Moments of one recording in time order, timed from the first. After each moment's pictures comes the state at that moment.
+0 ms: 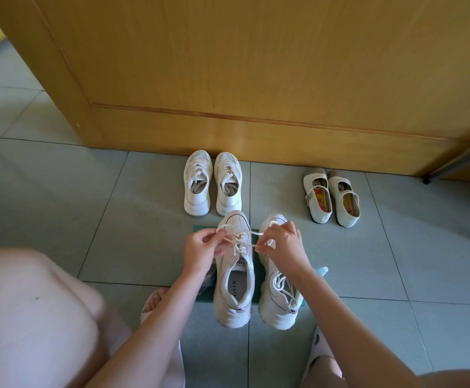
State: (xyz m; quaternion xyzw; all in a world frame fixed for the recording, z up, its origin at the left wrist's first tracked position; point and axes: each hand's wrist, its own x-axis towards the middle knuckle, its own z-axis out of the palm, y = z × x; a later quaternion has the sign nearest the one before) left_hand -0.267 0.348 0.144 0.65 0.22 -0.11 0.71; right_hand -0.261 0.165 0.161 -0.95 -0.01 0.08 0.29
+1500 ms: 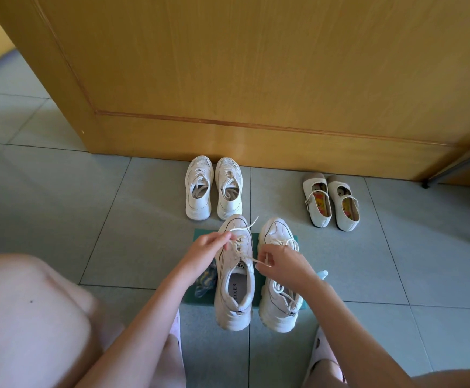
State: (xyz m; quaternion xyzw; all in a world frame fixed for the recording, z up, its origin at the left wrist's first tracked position) left_hand -0.267 0.364 0.161 0.75 0.04 -0.23 0.62; right_hand -0.278 0.162 0.181 -0.95 -0.10 0.21 0.21
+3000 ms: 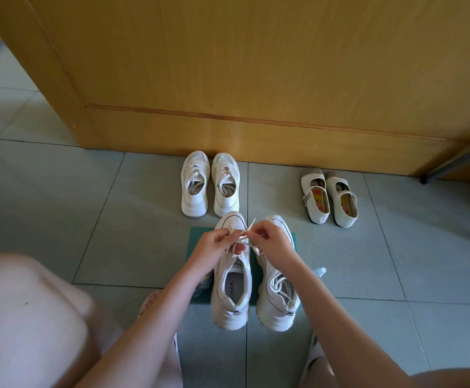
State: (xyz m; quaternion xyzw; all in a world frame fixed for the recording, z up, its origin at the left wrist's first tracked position) left_hand -0.260 0.339 0.153 0.70 0.06 -0.20 0.68; right_hand -0.251 0.183 0.171 -0.86 0.05 0.16 0.49
